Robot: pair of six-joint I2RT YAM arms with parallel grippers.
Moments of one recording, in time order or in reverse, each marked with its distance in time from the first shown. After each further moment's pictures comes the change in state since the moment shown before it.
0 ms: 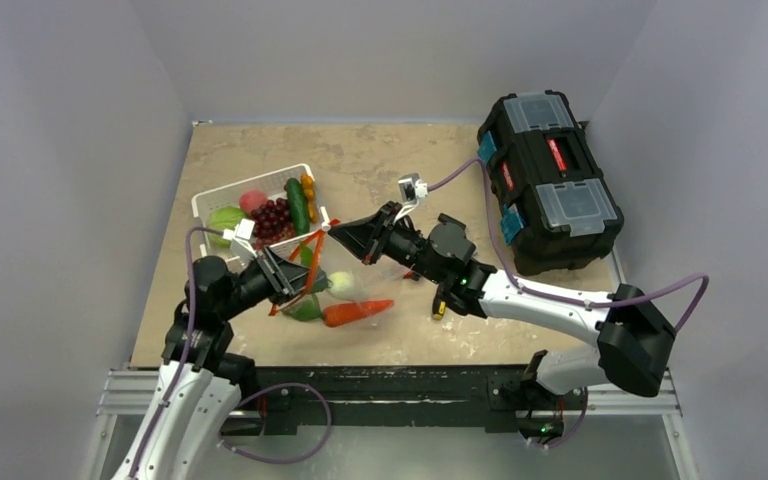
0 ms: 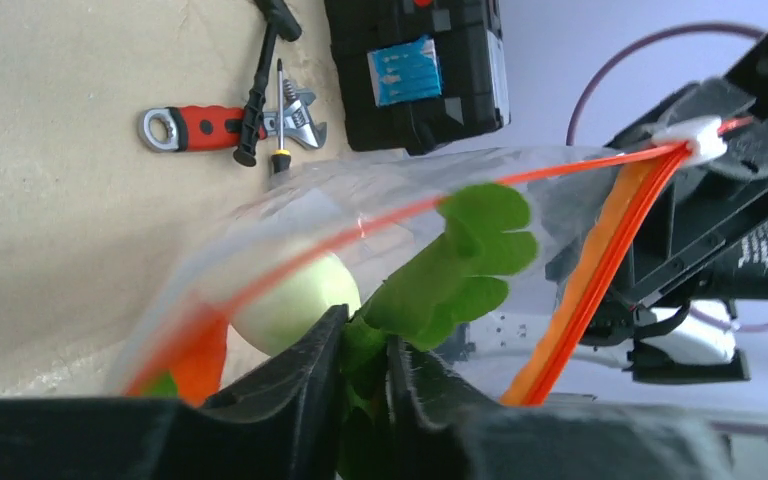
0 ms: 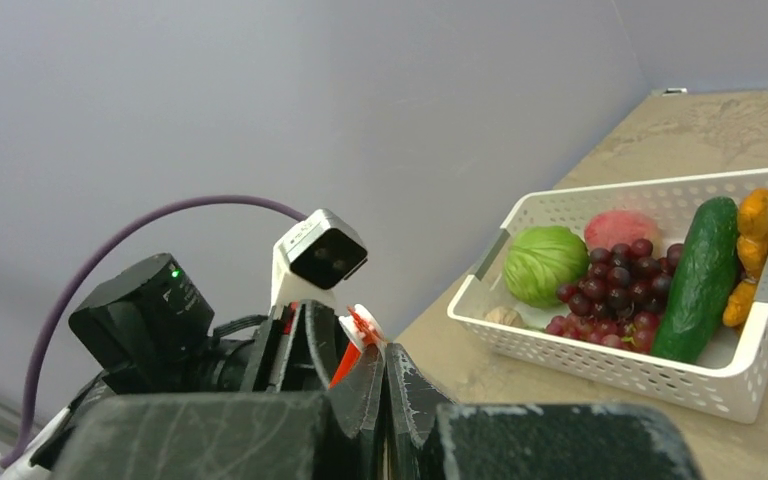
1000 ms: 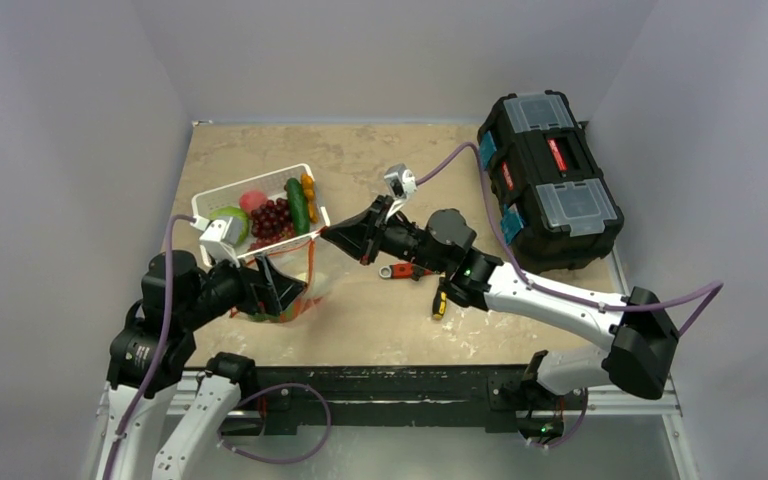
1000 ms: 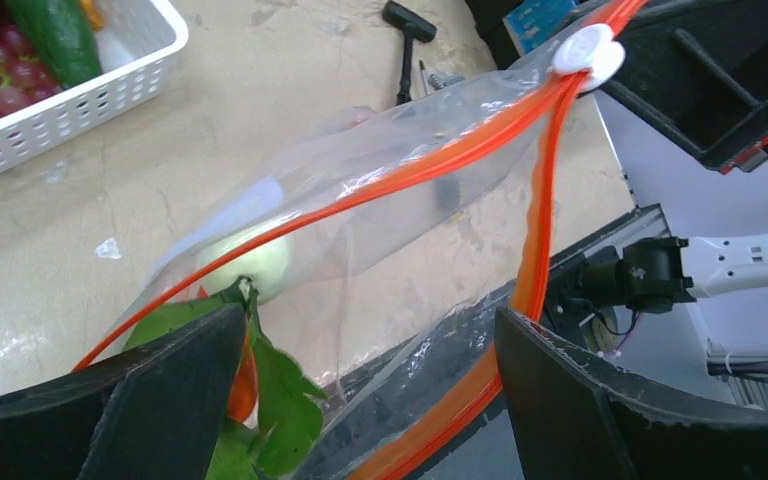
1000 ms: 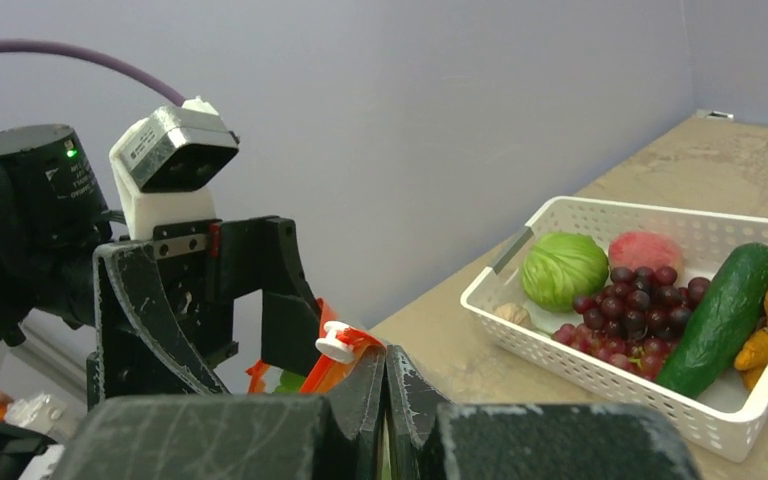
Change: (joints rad) left arm -0.047 0.044 0.506 -0.637 -0.206 0.689; right arm 0.001 -0.018 0.114 -0.153 -0.129 -0.134
